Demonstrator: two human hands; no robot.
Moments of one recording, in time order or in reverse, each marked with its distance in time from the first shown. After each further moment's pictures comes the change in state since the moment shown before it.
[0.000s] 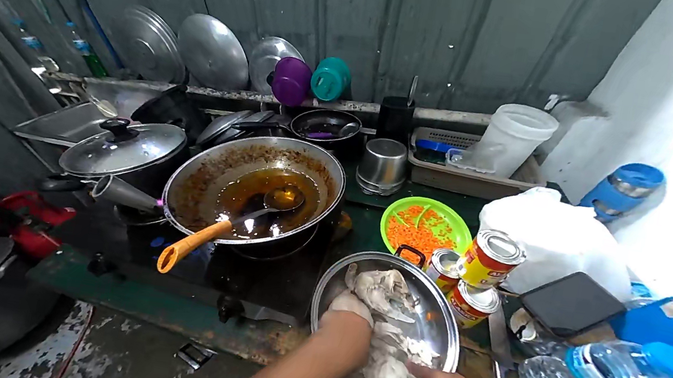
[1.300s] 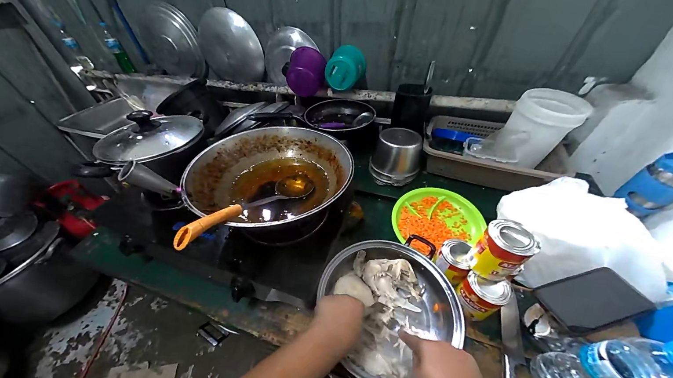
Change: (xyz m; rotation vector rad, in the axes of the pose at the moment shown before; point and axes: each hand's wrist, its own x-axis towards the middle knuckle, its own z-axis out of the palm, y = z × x) left_hand 0.013 0.001 0.016 -0.033 0.081 -0.174; right_hand 0.020 -0.008 -0.009 -0.080 0.053 -0.088
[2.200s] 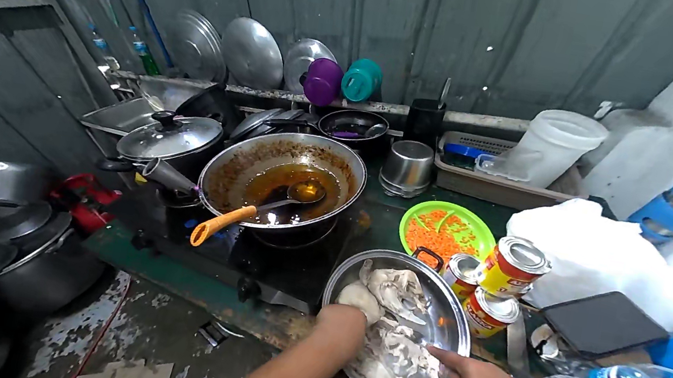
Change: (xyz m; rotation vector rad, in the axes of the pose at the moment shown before) left_hand -0.010 -0.005 0.002 0.004 -0.046 0.000; right_hand -0.013 0.042 -0.007 0.074 0.100 -0.038
